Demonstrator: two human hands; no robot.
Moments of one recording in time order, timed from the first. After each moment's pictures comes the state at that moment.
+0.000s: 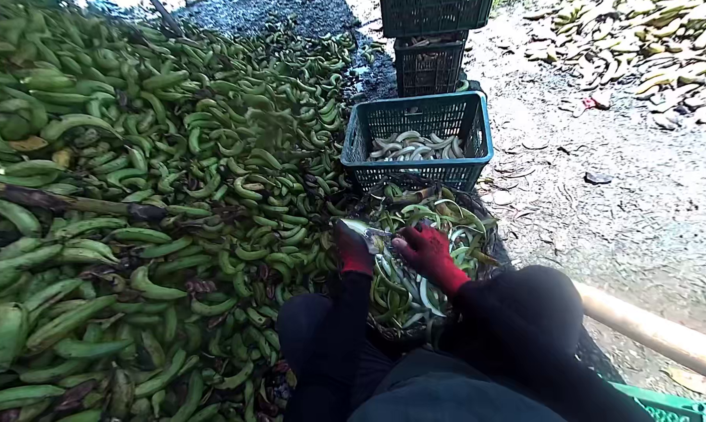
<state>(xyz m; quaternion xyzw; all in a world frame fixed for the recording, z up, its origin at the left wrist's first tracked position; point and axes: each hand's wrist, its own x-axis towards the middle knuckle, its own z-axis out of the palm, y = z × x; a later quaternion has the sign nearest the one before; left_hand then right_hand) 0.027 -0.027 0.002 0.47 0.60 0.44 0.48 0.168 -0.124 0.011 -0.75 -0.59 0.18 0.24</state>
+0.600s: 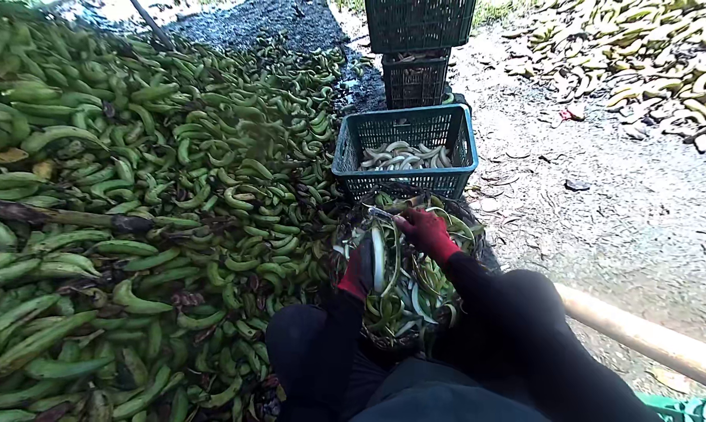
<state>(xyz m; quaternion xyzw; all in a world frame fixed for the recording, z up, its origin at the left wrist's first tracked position) 0.027 -0.041 -0.014 0.53 0.49 0.30 0.62 0.216 -0.083 0.018 -0.78 -0.55 0.20 0.24</state>
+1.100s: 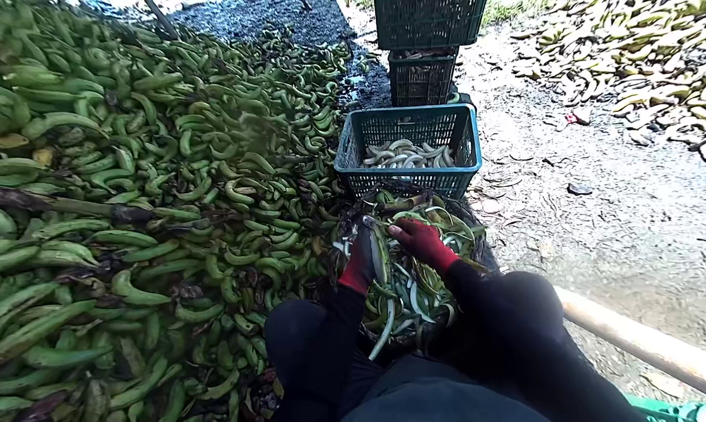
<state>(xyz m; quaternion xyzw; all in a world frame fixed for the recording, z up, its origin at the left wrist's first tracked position) 0.035 -0.046 0.011 0.52 0.45 0.36 0.63 0.207 -0.088 0.017 -0.72 -0.60 0.28 0.23</state>
